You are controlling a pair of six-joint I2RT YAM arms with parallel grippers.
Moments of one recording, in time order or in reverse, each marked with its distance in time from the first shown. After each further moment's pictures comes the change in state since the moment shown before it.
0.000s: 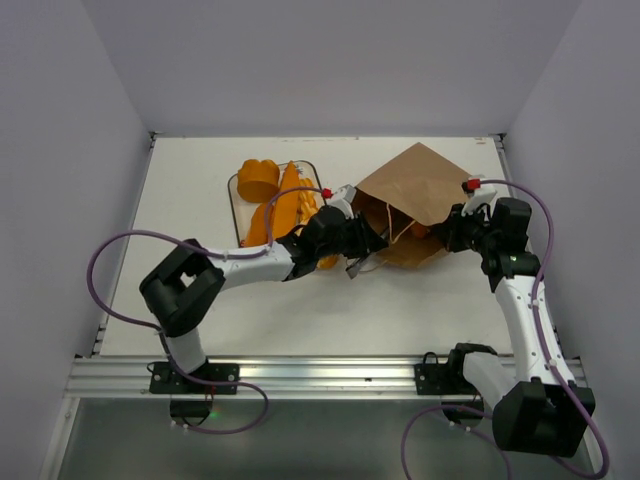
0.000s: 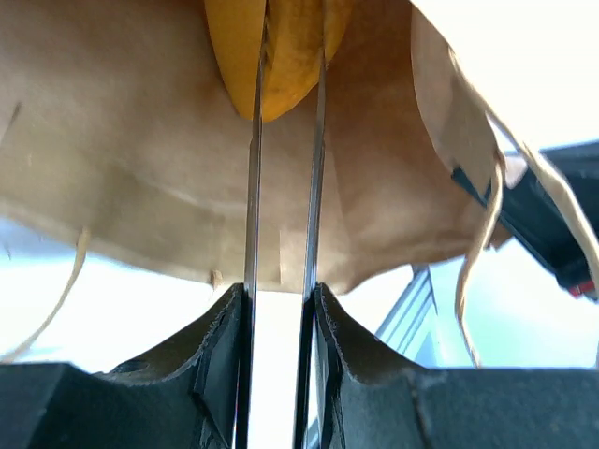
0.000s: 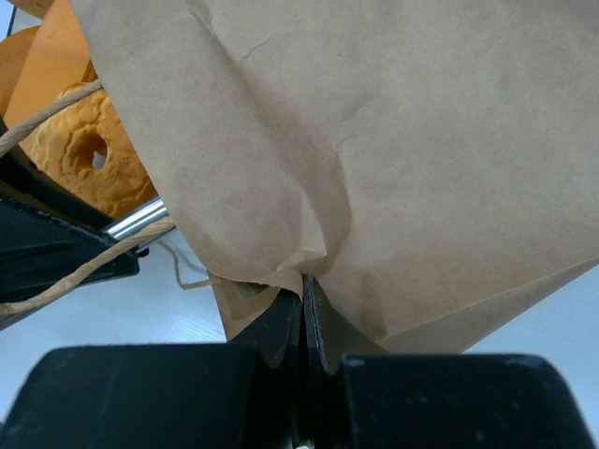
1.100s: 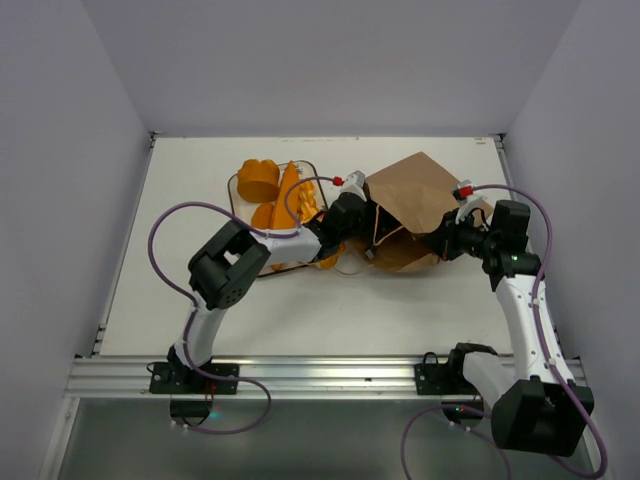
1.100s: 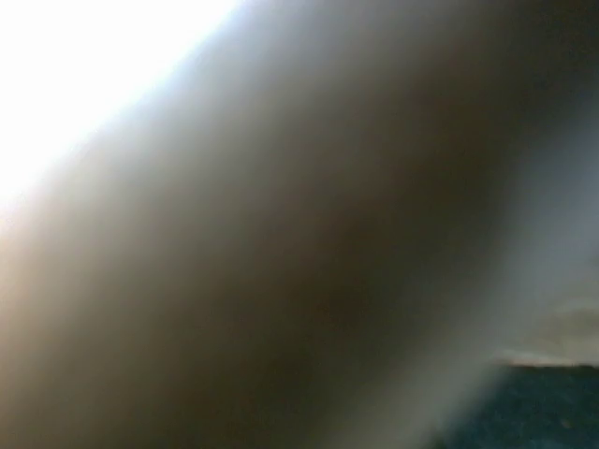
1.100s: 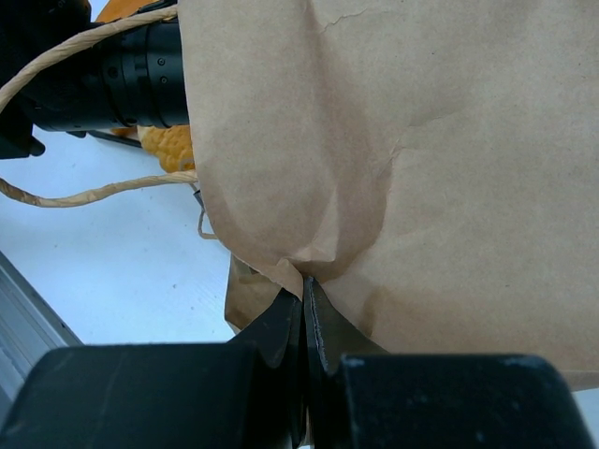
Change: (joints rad) left arm 0.044 0.323 0.275 0.082 -0.078 -0.041; right arm -0.012 0.005 0.003 -0.085 -0.269 -0.104
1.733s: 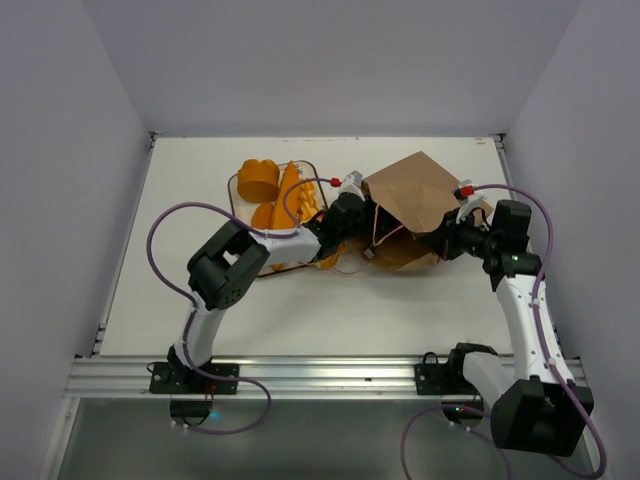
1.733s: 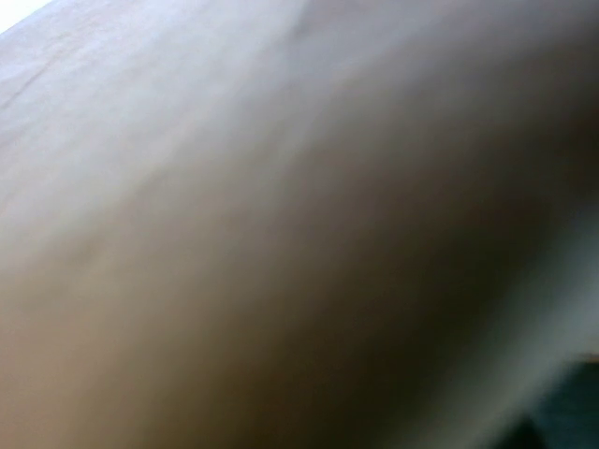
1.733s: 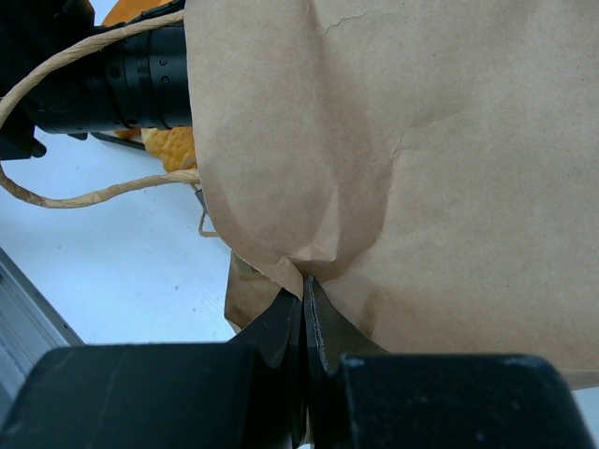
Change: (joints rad) left arm 0.000 -0.010 -0.006 -0.015 -0.020 -0.045; right arm -0.005 0.000 0.000 0.006 -0.014 0.002
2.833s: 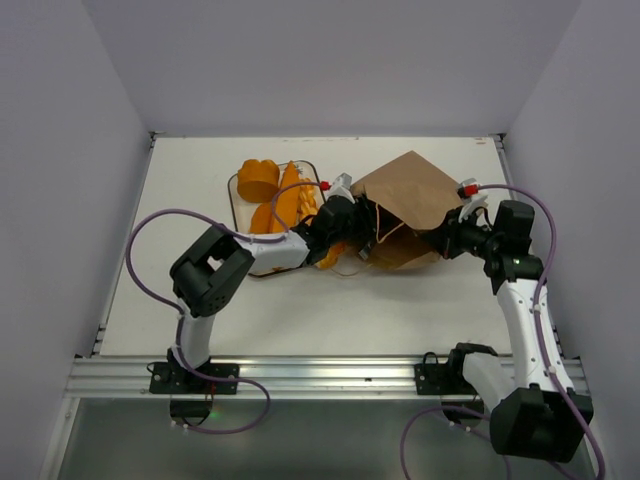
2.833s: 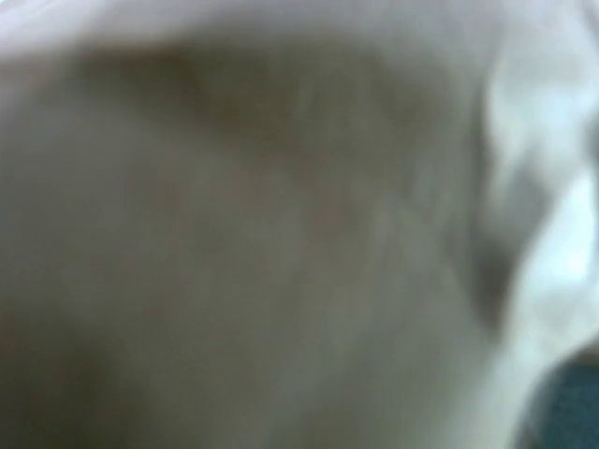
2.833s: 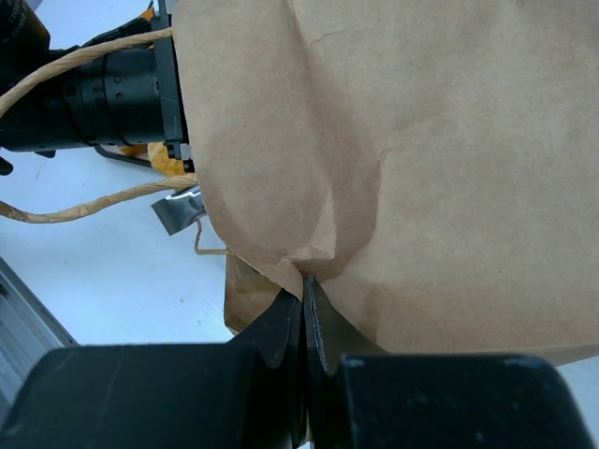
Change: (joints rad) left arm 0.006 -0.122 -0.135 0.021 0.005 -0.043; right arm -0.002 -0.034 0.000 0.024 0.010 0.048
